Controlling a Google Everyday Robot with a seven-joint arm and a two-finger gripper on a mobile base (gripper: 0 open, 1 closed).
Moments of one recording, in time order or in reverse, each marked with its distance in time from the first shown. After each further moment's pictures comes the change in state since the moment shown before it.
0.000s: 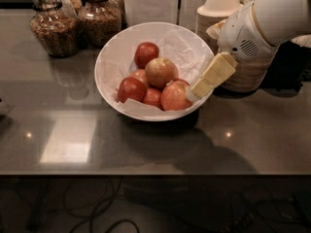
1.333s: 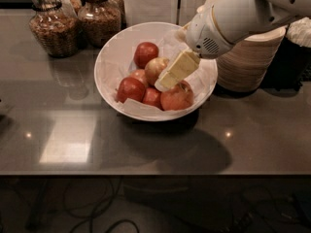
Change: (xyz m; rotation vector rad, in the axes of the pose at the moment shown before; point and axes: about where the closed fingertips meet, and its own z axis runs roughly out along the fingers) arm -0.043 -0.006 0.054 -0.043 -0.058 -0.035
